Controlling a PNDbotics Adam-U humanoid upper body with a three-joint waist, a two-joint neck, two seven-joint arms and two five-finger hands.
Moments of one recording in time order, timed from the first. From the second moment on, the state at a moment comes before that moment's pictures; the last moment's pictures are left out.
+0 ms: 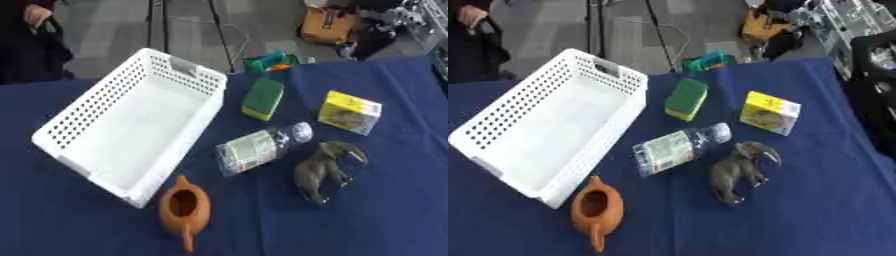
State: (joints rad) left arm -0.46 0.45 0.13 -1.99 -0.39 -0.05 0.59; right arm -1.19 -0.63 0.23 -1.04 1.28 -0.17 0.69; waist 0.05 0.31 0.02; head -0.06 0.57
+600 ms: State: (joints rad) left arm -0.46 0.45 0.13 -1.99 -0.39 -0.05 0.59; right arm -1.11 -0.65 0.22 -1.07 1.20 -0.13 0.79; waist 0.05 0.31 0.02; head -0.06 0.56
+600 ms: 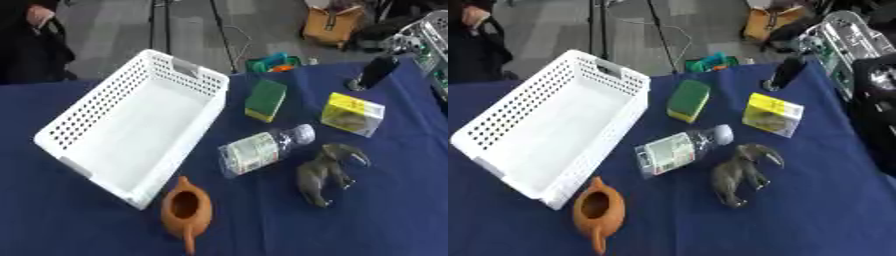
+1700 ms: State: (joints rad) left arm -0.45 0.45 0.13 -1.99 -0.40 -0.03 0.59; right arm -0.91 -0.75 0.23 -1.34 1.01 0.09 0.79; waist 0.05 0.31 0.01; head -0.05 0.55
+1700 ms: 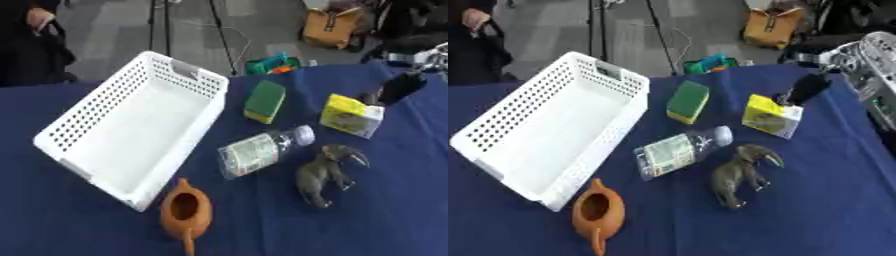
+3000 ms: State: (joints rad) left arm -0.45 0.42 0.14 -1.99 -0.39 -0.03 0.59; right arm -0.92 -0.69 0.23 -1.20 1.04 0.09 0.69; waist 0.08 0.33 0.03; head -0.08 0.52
